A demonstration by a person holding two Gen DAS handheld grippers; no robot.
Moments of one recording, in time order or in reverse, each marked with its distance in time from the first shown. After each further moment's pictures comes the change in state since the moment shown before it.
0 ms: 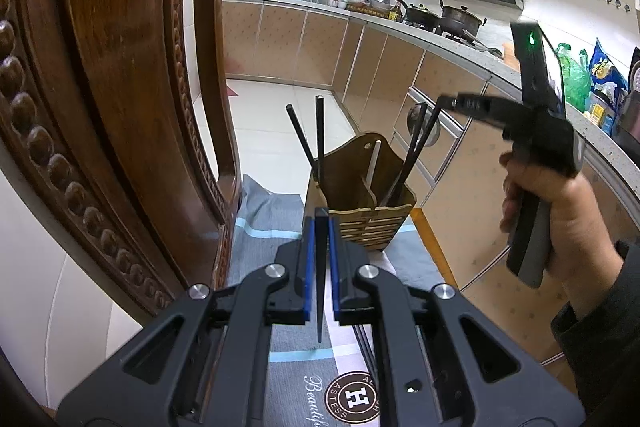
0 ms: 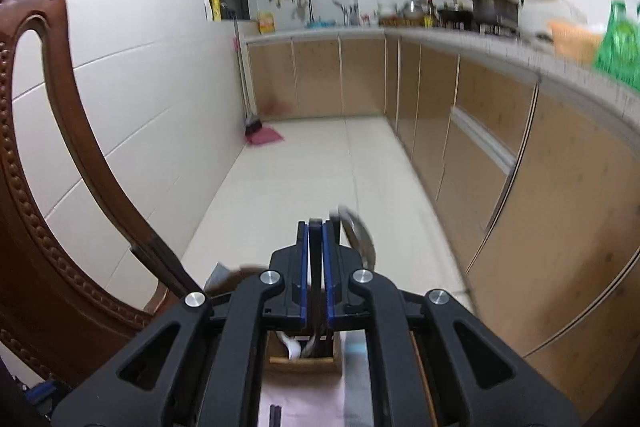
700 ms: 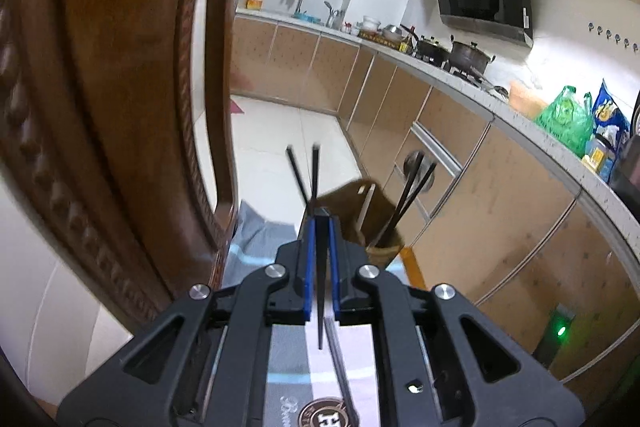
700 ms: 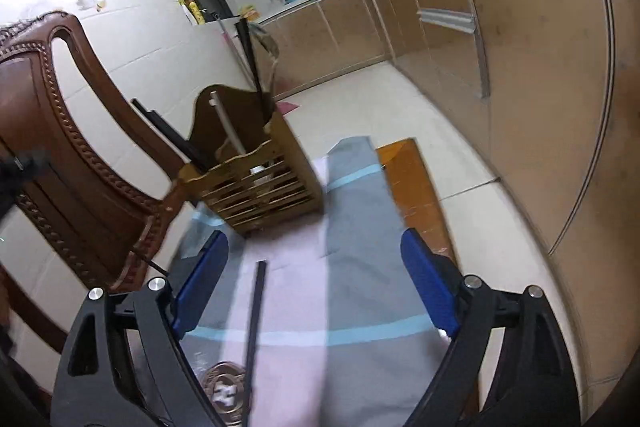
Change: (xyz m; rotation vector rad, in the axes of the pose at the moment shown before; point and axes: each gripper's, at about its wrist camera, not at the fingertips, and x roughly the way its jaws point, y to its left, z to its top) left arm -0.019 -0.010 0.038 -0.083 -0.090 0.005; right arm -0.063 -0.097 -0.205 0.253 0.044 0.137
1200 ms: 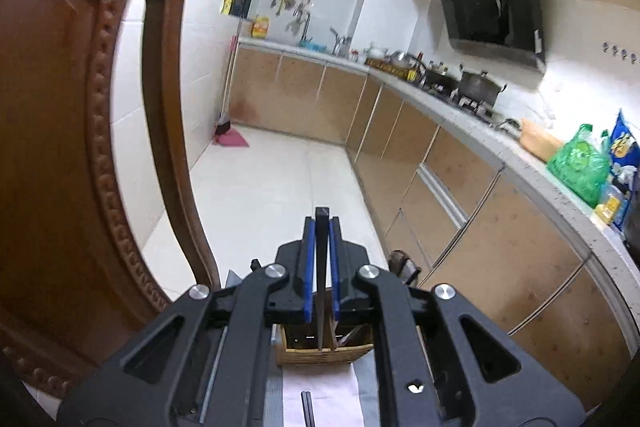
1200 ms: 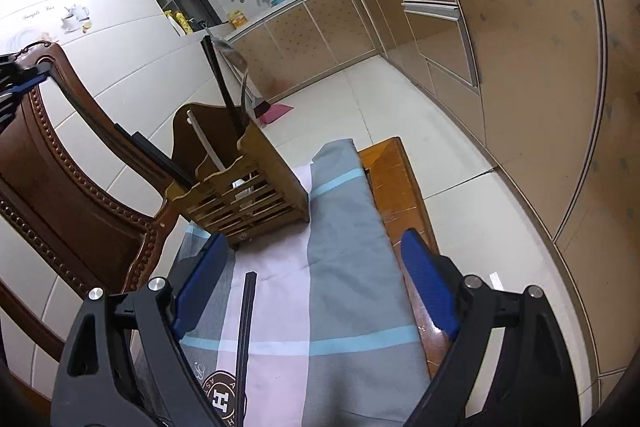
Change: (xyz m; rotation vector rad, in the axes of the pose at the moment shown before) left arm 0.044 -0.049 0.108 -0.003 -0.070 0.064; right arm 0.000 -0.030 0.009 0.090 0.014 0.027
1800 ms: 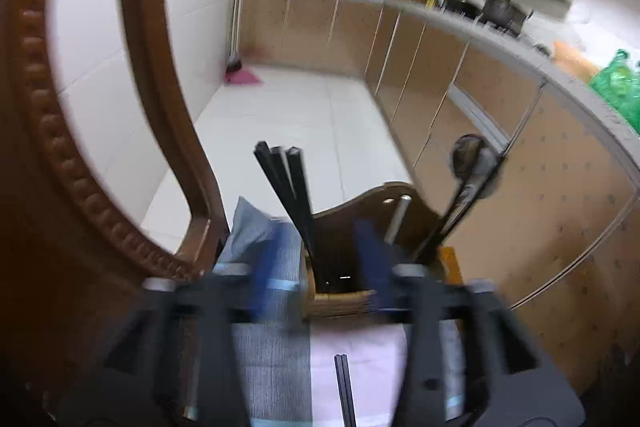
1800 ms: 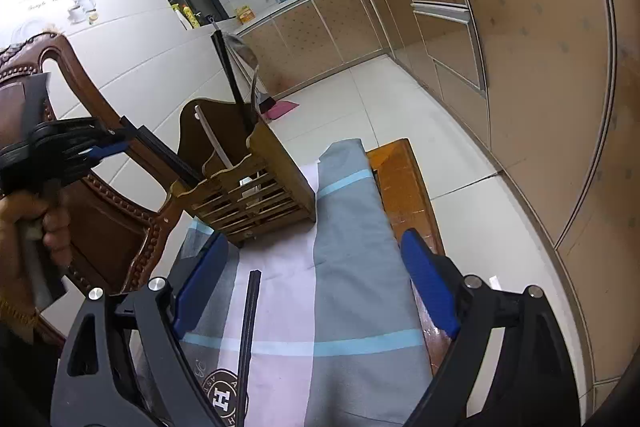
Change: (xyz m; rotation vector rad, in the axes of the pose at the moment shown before) left arm 0.068 0.019 -0.095 0.061 0.162 0.067; right arm 0.002 0.010 0.000 -0.038 0.009 0.006
